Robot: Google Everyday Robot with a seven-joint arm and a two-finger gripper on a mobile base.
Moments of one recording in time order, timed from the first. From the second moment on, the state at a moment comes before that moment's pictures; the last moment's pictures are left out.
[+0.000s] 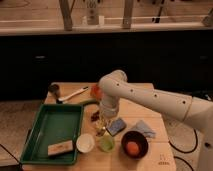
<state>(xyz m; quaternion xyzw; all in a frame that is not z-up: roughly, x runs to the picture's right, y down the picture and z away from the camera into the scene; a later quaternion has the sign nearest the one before) 0.011 0.188 0.722 -0.35 -0.28 -0.43 0.78</state>
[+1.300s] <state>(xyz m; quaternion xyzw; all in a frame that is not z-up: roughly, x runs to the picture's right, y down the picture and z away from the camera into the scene) 0.022 0.243 0.708 -0.36 -0.30 -0.44 0.77</state>
